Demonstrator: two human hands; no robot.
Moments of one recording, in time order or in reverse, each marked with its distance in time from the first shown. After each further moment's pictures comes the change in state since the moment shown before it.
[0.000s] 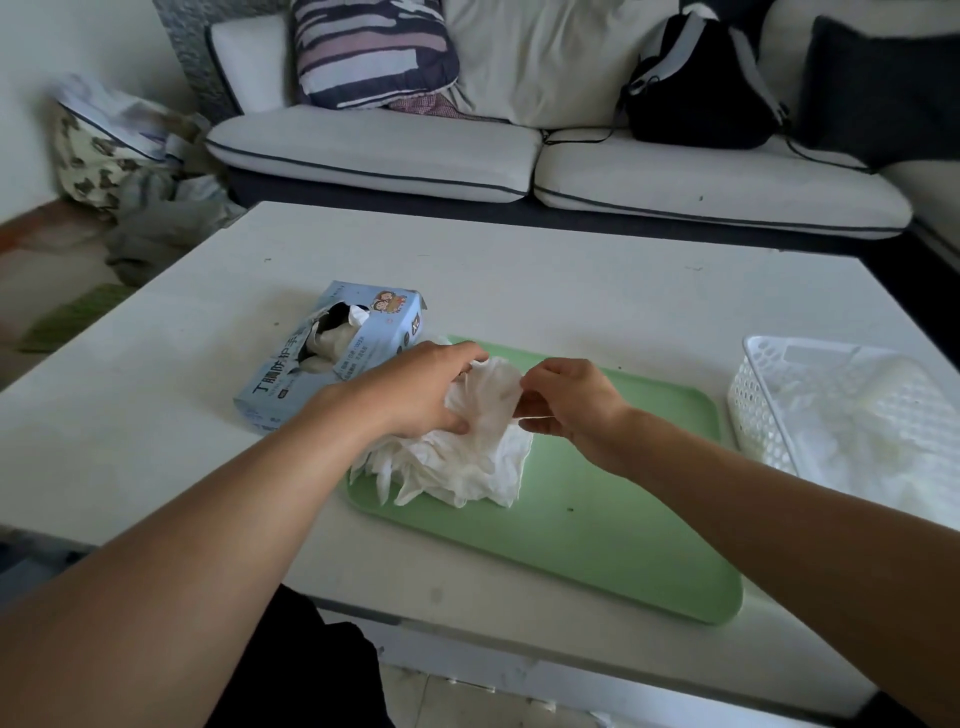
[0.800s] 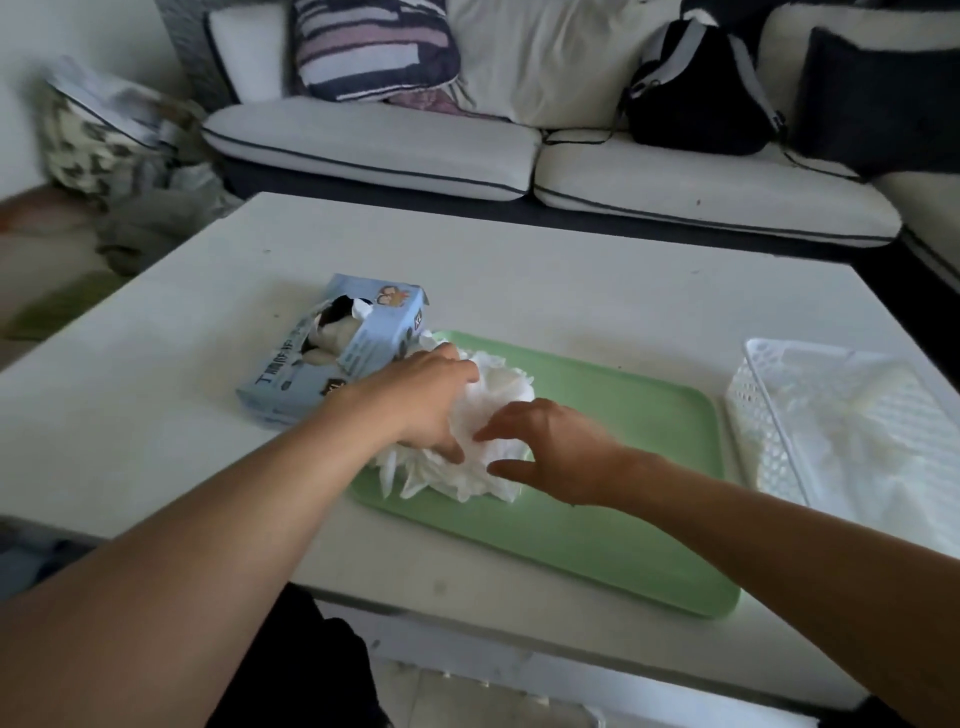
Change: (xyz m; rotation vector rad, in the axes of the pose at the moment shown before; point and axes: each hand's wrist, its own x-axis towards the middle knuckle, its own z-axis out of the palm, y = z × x) left_hand -0.010 0.006 0.002 0.251 -0.110 -0.053; right_hand -0.012 0.029 0.002 -1.166 -0.255 -0.597
